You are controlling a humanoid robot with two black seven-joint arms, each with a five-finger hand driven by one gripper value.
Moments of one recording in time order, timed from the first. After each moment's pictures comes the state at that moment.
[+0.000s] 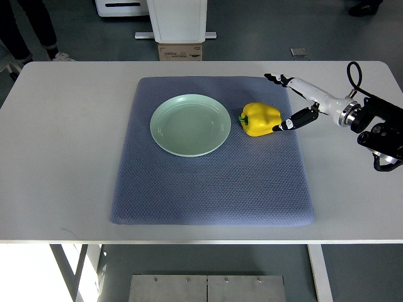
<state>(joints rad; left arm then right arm) -0.01 0.00 -0.17 -0.20 0.04 0.15 0.02 1.23 -0.34 -0.45 0.69 -0.49 -0.14 0.61</state>
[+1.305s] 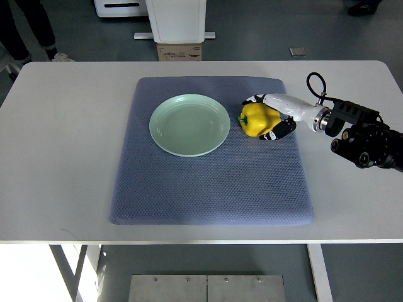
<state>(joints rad) -0.02 0.00 -0.17 -0.20 0.04 0.15 0.02 1.23 -0.15 -0.67 0.51 -0.52 -0.17 0.61</state>
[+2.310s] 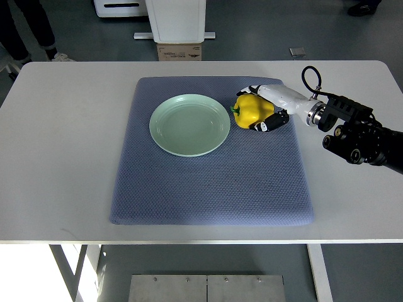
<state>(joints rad) -0.01 0.00 -0.17 -0.20 0.04 0.15 0.02 1.23 -0.11 -0.65 0.45 -0.50 -0.24 0.61</state>
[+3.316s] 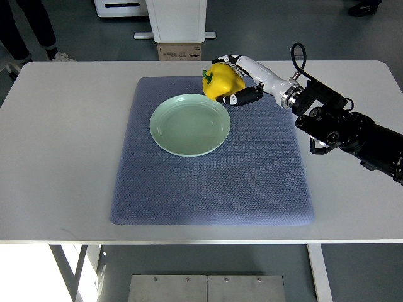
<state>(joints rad) -0.01 0.00 -0.17 -0.20 0.04 0.15 0.02 1.24 0.00 -0.35 0.43 -0.42 -0.12 0.59</state>
